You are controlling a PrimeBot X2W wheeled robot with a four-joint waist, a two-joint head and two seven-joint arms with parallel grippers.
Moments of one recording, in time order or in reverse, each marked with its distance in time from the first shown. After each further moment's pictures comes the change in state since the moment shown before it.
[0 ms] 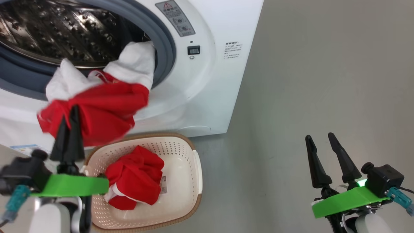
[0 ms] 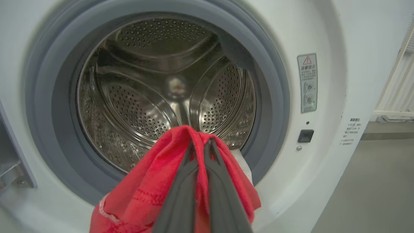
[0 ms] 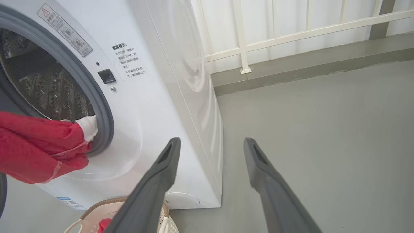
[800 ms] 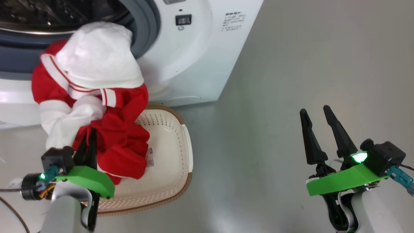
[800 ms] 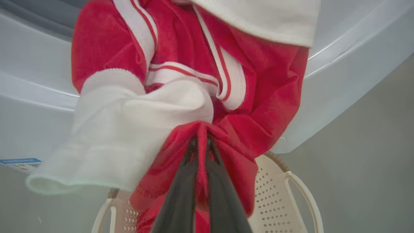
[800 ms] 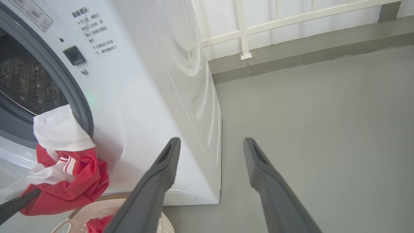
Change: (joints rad) left arm -0.152 0.025 -0.035 0.536 0.050 -0.009 0.000; right arm -0.110 0.000 0.031 -0.026 0.019 0.000 0.000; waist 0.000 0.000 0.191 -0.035
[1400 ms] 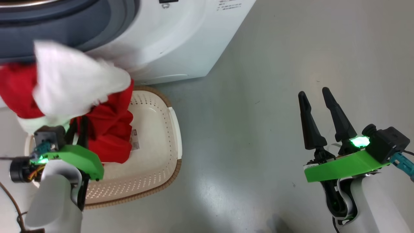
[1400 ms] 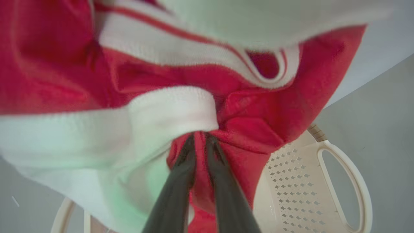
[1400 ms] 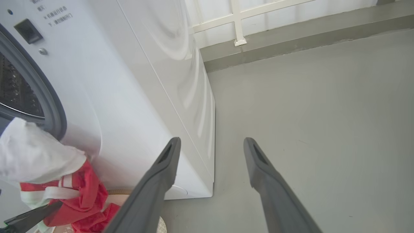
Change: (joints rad) left arm -0.184 0.051 -0.018 0.258 0.023 -0.001 0.000; right arm -0.067 0.000 0.016 -0.019 0.027 0.000 0.000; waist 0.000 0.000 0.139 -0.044
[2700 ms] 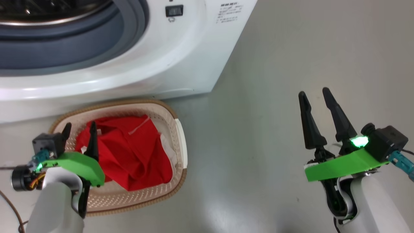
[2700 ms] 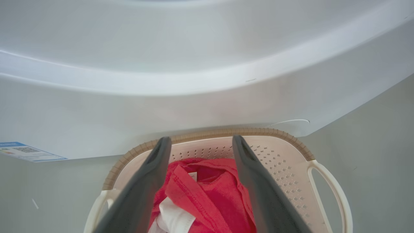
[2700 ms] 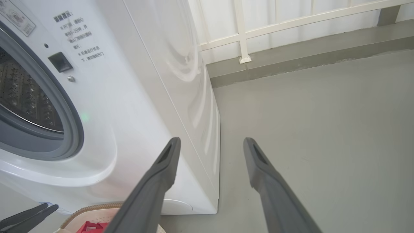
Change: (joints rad) left arm 0.021 -0.004 0.009 -0.009 -0.038 0.000 0.000; right arm -0.018 0.000 -0.002 0.028 -0.008 0.000 0.000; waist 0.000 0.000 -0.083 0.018
